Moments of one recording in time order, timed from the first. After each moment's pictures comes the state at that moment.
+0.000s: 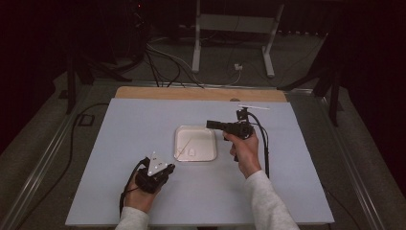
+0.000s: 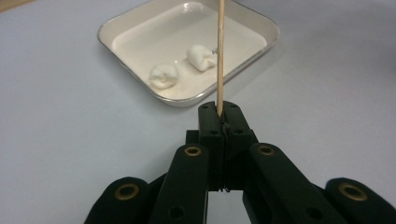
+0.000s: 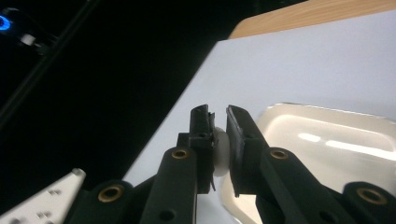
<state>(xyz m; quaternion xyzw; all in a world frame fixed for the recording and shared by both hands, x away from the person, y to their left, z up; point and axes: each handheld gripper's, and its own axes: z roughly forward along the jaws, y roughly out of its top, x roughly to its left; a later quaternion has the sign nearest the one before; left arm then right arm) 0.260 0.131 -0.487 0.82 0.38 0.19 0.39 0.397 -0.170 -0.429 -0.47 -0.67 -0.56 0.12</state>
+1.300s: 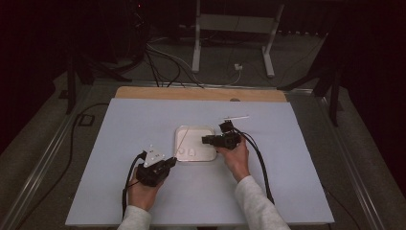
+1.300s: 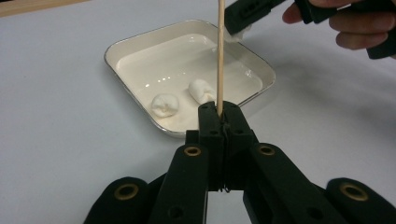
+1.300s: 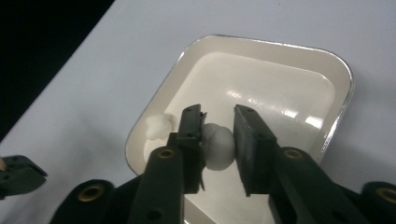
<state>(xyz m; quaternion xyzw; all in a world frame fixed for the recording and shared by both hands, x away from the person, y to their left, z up) 0.272 0.128 -0.475 0.78 0.41 0.17 0.43 0.398 -0.136 -0.482 -0.48 -0.76 -0.43 0.03</state>
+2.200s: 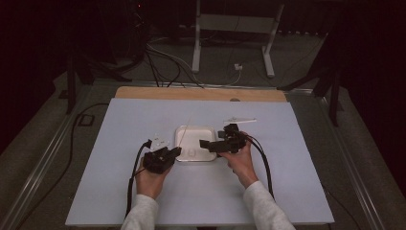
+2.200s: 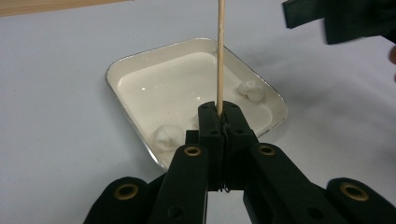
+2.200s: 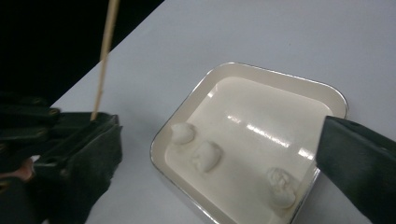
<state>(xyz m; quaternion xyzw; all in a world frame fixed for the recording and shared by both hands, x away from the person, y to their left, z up) 0.306 0.113 -0.470 0.77 0.44 0.15 0.44 0.369 -0.145 -0.456 -0.44 -0.76 -0.48 -0.02</state>
